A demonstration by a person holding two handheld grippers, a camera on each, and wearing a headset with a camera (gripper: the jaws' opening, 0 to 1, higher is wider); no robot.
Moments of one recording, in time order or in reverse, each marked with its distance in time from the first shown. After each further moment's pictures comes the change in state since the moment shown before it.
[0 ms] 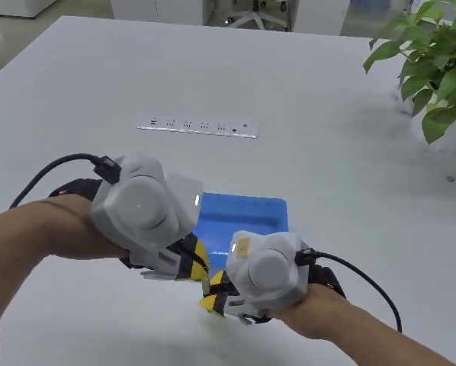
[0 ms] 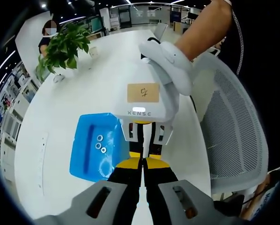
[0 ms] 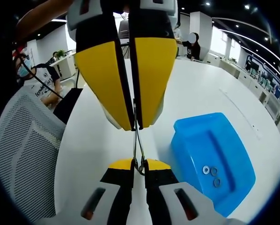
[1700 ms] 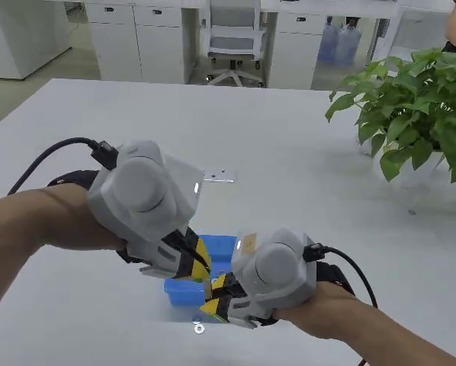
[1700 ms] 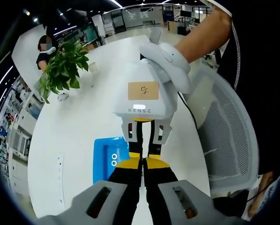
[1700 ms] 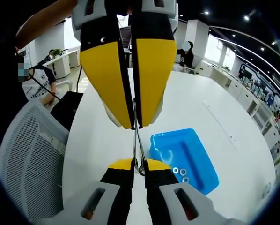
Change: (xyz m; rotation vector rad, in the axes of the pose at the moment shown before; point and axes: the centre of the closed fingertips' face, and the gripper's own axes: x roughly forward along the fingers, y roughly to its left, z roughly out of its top) left arm -0.040 0.012 0.062 0.099 -0.016 0.034; right arm -0.067 -0.020 0.032 -0.040 -0.027 -0.092
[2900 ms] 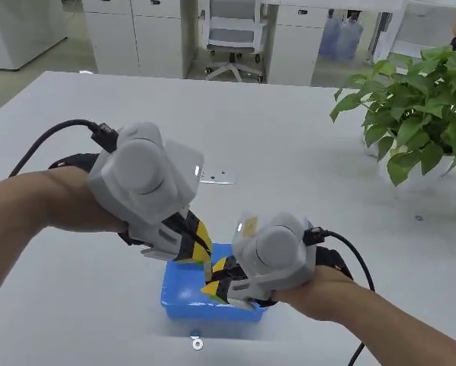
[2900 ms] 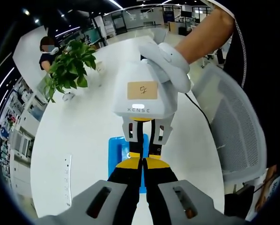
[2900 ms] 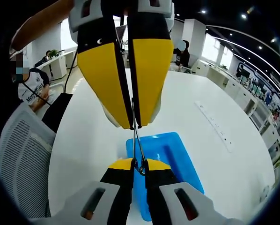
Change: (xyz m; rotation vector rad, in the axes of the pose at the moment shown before) left arm 0.002 0.049 -0.012 0.009 -0.011 0.017; right arm 0.014 -0.051 0.004 0.013 0.001 -0.020
